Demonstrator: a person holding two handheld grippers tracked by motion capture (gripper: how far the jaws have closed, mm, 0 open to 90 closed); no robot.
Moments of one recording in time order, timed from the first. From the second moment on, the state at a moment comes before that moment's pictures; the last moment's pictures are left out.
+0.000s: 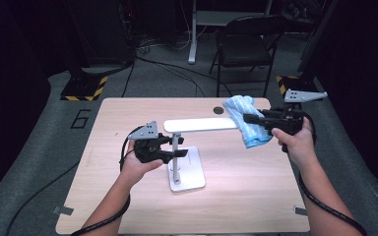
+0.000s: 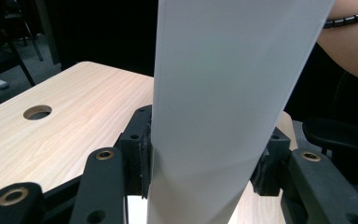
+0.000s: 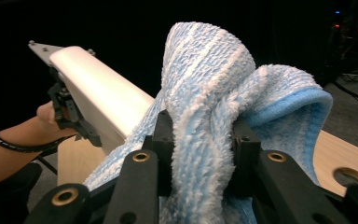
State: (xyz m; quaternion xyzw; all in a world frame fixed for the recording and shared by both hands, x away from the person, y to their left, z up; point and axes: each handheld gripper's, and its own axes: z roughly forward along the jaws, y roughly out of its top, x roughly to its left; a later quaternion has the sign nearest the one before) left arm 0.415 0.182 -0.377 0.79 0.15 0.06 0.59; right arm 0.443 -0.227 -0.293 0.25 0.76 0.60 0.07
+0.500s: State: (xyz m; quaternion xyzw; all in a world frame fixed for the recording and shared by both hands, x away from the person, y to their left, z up) left arm 0.416 0.180 -0.378 0.79 0.16 0.05 0.59; right arm 0.443 -0.211 -0.293 0.25 0.75 0.61 0.05
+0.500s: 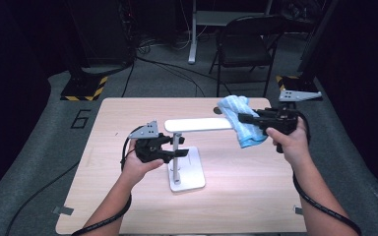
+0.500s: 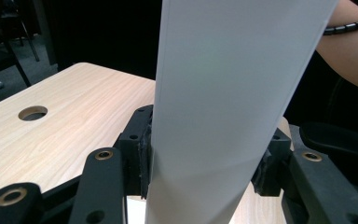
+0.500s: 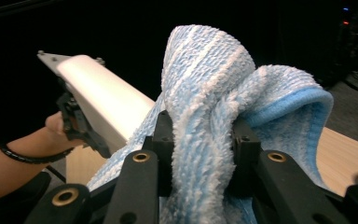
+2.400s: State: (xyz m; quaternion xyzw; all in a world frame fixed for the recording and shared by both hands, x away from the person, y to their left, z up) left arm 0.407 0.192 -0.405 0.78 0.18 0.05 0.60; right arm 0.353 -0.183 -0.382 0.23 0.74 0.63 0.05
